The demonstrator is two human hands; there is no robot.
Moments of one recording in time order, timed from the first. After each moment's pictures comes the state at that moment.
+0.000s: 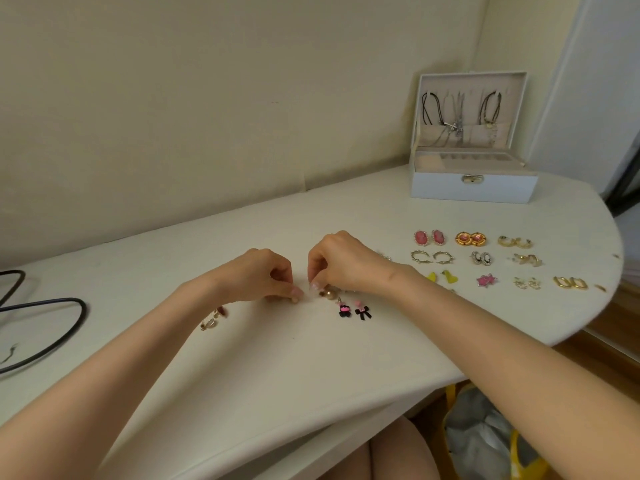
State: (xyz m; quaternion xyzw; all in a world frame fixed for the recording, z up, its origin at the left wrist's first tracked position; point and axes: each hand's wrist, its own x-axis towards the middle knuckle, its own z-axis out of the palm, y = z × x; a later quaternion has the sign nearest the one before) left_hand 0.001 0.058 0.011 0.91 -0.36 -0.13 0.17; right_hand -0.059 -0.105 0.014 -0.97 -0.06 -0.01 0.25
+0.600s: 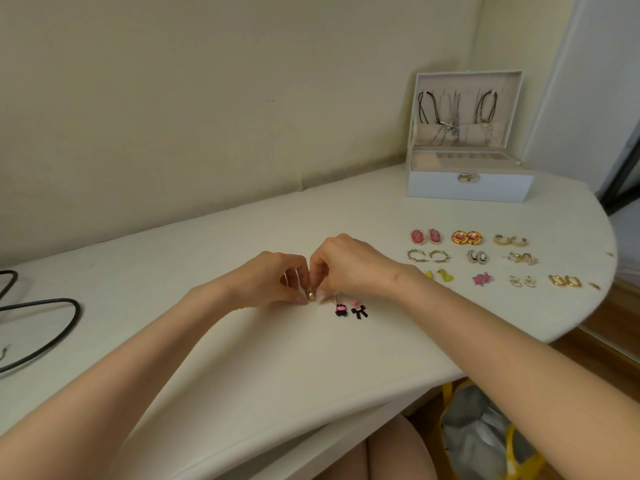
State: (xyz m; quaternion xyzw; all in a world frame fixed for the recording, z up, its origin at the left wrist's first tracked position) left_hand -0.005 0.045 0.001 0.89 -0.40 -0.12 0.20; right_hand -0.070 -0.108 0.018 -0.98 -0.07 0.01 0.19
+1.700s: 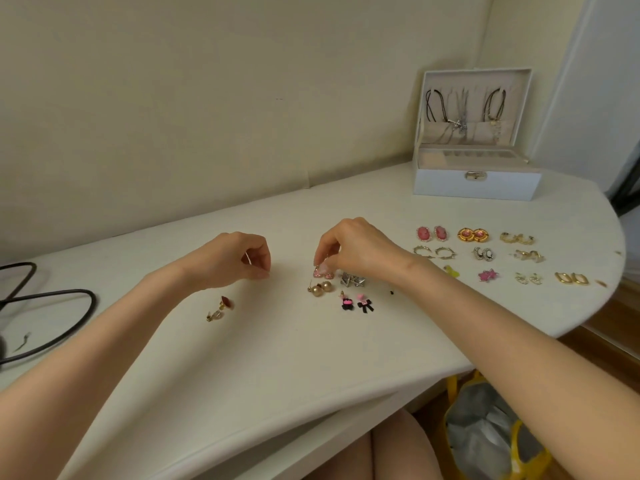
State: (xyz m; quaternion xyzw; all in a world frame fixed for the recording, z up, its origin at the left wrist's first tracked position) left_hand 0.005 0.093 0.024 0.92 -0.34 -0.06 0.19; right_hand -0.066 -0.111 0.022 -0.97 -0.05 -0.06 0.24
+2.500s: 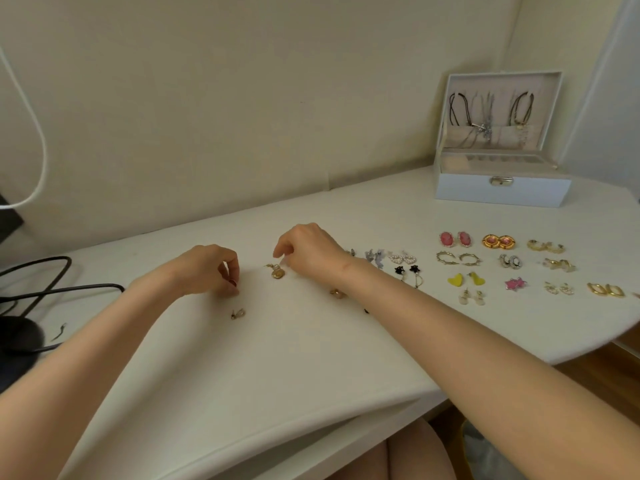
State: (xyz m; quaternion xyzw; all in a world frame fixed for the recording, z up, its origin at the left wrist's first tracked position) left_hand 0.019 0.144 0.019 0.97 -0.19 -0.11 0.13; right_hand -0.014 -0.039 0.009 -0.96 -0.08 -0.06 0.25
